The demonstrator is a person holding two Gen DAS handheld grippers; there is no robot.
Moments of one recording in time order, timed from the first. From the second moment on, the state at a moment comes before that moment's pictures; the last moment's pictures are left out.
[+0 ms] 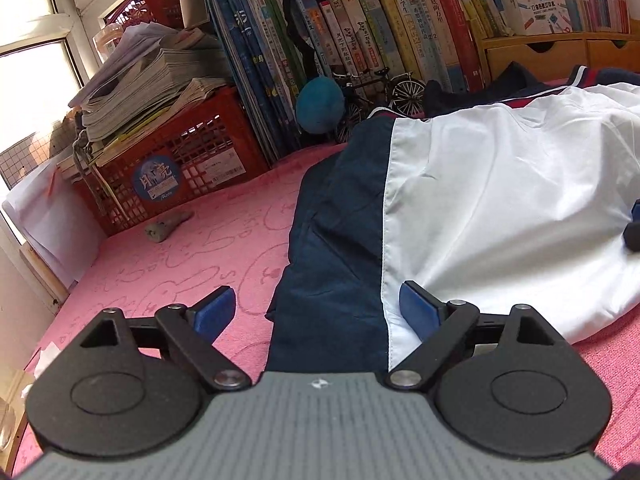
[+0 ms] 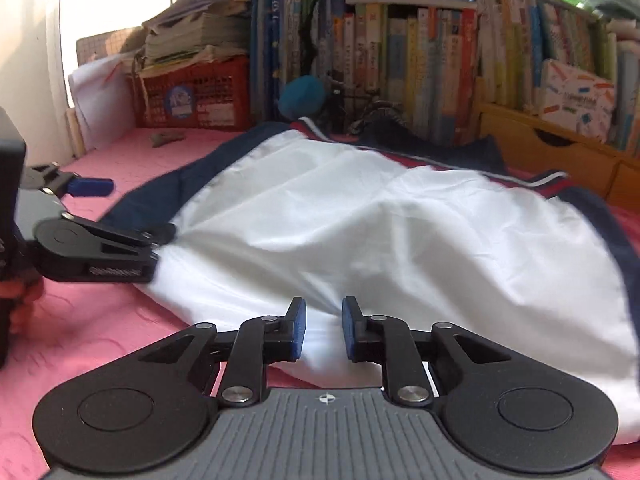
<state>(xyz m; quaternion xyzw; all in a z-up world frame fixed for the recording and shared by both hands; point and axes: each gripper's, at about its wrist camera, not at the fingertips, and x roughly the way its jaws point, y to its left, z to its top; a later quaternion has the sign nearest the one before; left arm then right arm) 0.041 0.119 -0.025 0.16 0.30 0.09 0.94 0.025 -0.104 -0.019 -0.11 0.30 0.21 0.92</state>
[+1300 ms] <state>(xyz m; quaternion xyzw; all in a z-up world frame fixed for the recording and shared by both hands) 0.066 0.010 -0.003 0.14 0.27 -0.10 0.95 0.055 -0.283 -0.013 -0.03 0.32 -0.03 0.95</state>
